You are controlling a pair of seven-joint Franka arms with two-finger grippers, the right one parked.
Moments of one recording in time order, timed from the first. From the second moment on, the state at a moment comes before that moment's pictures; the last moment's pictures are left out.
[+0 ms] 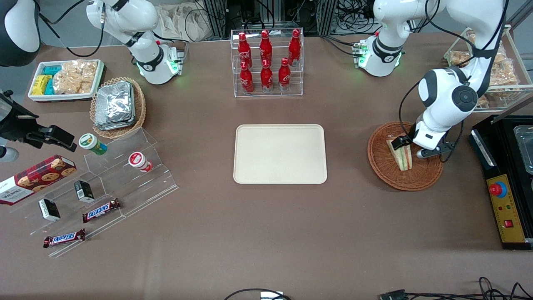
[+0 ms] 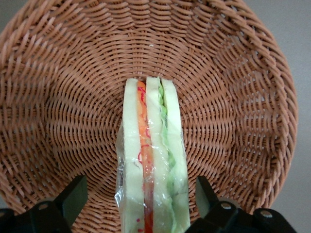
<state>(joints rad) 0.11 0.07 -0.10 -2.54 -0.02 2.59 -0.24</state>
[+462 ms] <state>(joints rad) 0.11 0.07 -0.11 -2.57 -0.02 2.63 -0.24</state>
